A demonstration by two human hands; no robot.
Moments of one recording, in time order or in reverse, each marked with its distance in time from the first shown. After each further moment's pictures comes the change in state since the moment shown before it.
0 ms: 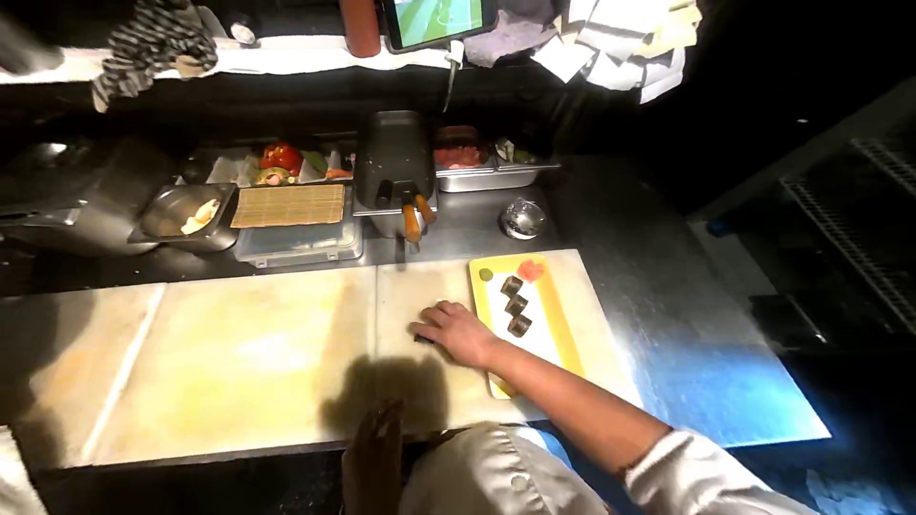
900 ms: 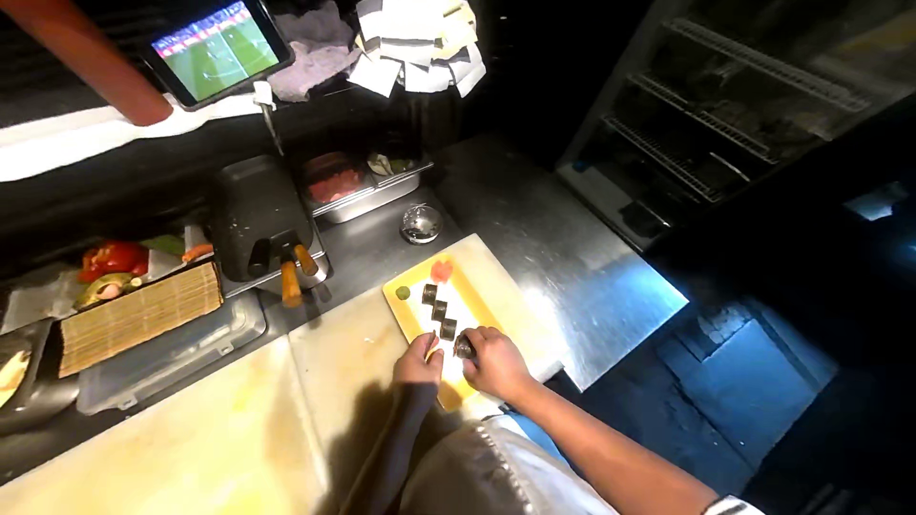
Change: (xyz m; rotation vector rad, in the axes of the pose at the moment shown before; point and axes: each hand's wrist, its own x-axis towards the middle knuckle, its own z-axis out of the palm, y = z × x) left_hand 0.112 0.052 0.167 0.353 -0.719 0.114; right_hand -0.141 0.013 0.018 0.244 0.264 0.960
